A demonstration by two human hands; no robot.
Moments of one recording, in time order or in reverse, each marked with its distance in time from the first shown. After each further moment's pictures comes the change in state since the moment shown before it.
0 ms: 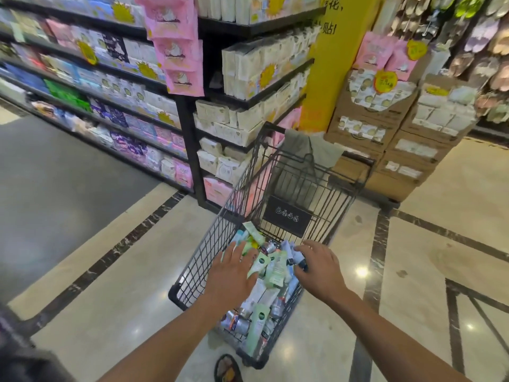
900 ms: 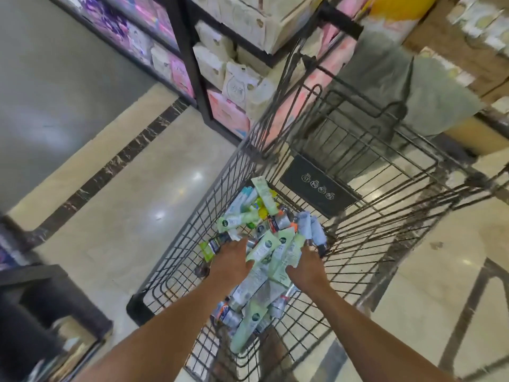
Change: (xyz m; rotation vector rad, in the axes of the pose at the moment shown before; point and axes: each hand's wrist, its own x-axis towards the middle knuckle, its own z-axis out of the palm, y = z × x) left_hand 0.206 -0.071 0.188 -0.353 -0.499 -0.374; right_hand 0.216 0.059 0.204 0.231 -0.666 0.431
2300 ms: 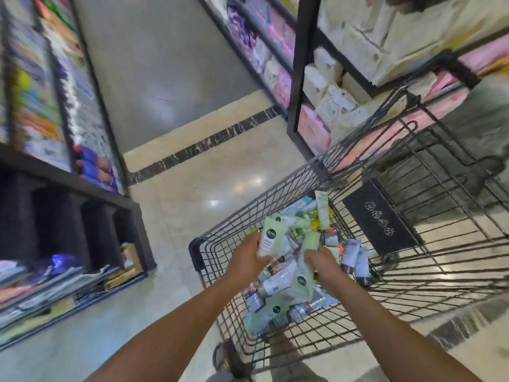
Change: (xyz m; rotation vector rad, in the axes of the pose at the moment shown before) left_hand -0.113 -0.002 -0.014 -0.807 0.376 -0.289; right_hand -0.021 -0.063 -0.008 0.524 -0.336 -0.001
